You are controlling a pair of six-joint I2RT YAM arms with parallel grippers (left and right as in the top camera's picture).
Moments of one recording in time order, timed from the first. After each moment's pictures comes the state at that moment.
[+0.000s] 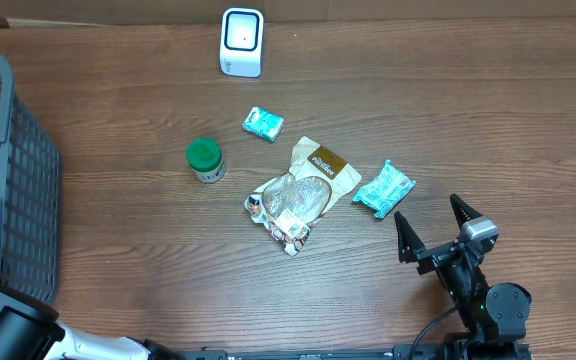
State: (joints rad) left arm 1.06 1.86 1.25 -0.78 -0.20 -0.33; right arm 0.03 0.01 0.02 -0.01 -0.29 0.10
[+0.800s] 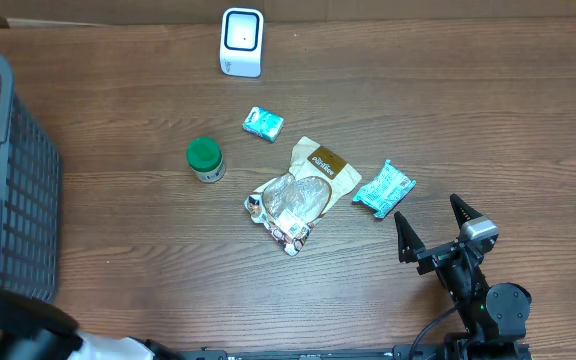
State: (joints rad) left arm 1.00 1.74 1.68 -0.94 0.26 -0.34; right arm 0.03 0.01 0.02 -0.01 -0.29 0.10
